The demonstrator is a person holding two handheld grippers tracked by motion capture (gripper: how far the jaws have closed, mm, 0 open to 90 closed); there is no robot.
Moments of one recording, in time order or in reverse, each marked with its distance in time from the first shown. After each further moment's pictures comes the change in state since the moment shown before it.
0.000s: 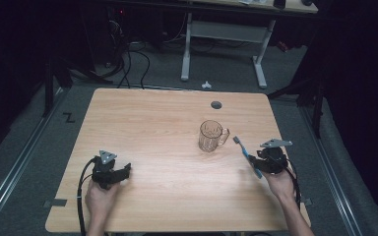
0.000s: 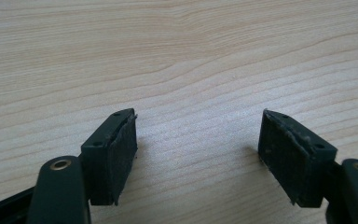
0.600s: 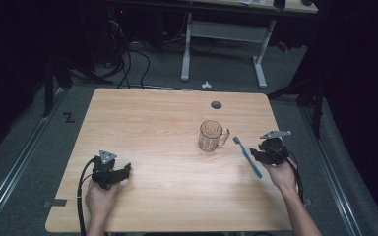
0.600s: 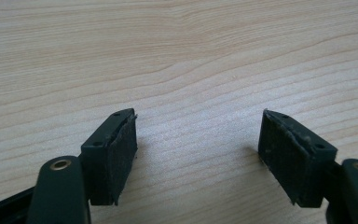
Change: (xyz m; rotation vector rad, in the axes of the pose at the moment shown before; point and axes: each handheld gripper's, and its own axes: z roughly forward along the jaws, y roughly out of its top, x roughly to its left) left arm 0.000 0.000 0.000 0.000 -0.001 -0.001; right arm -0.011 0.024 0.001 0.042 -0.026 -0.026
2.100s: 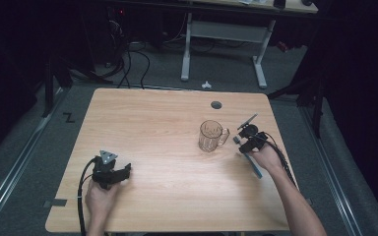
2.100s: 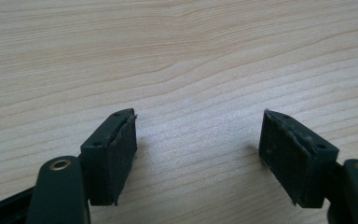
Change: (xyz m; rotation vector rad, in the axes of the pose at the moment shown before) left arm -0.001 0.000 0.000 0.005 0.011 0.012; right arm 0.010 0.054 0.067 0.395 0.028 -0.121
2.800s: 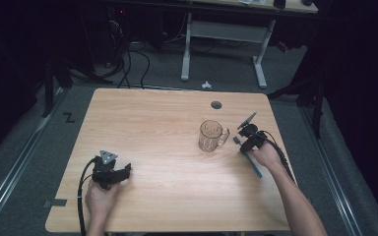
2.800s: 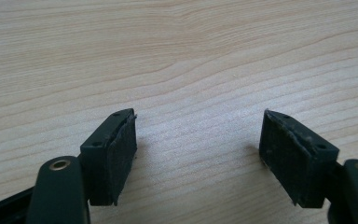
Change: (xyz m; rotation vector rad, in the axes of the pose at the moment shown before) left arm 0.000 0.000 0.000 0.000 0.000 0.000; right arm -0.009 0.006 0.012 0.082 0.060 0.034
